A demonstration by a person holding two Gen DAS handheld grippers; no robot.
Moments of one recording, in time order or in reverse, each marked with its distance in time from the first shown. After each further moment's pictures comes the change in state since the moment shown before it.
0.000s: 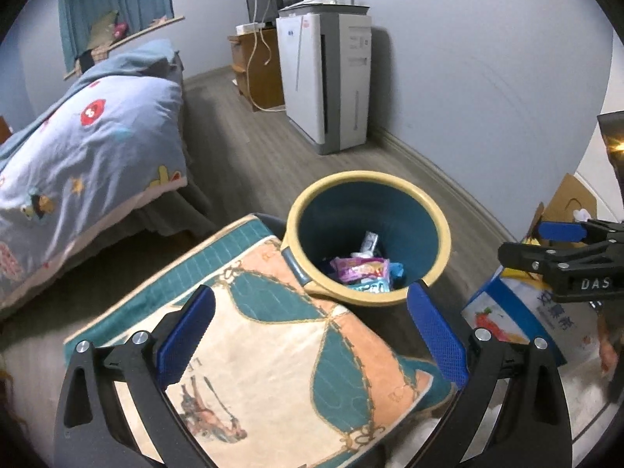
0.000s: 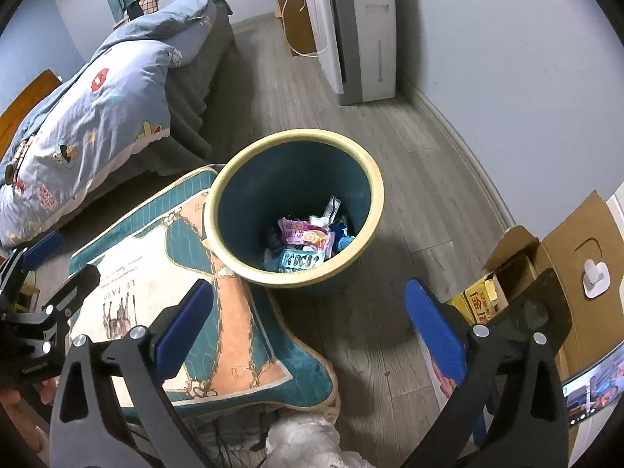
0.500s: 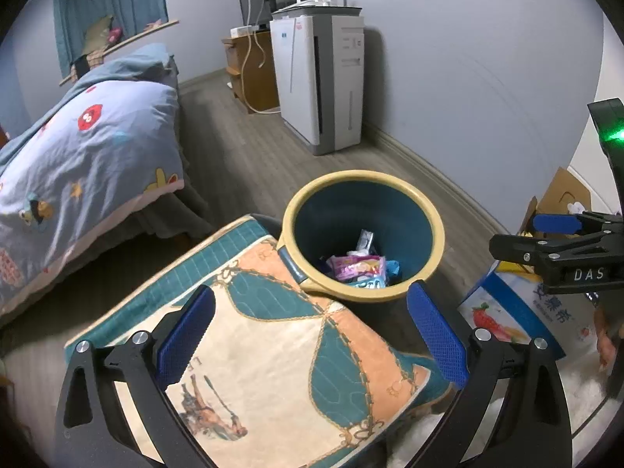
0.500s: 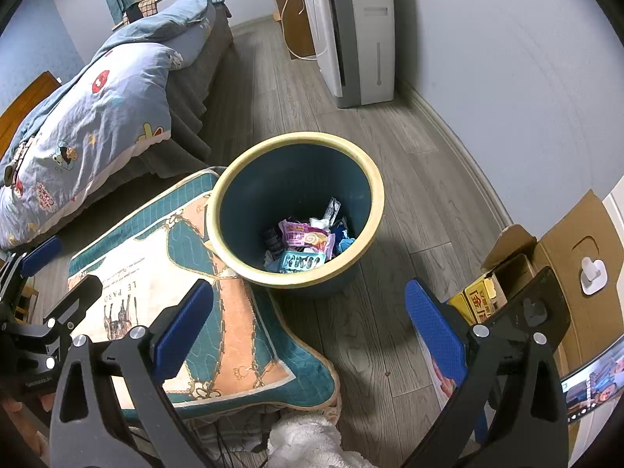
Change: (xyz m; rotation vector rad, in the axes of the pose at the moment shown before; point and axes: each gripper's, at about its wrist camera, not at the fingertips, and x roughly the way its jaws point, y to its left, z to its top) left arm -0.006 -0.003 -0.005 0.021 -0.007 -0.004; right arm -0.003 0.002 -0.001 0.001 -0.005 -0.003
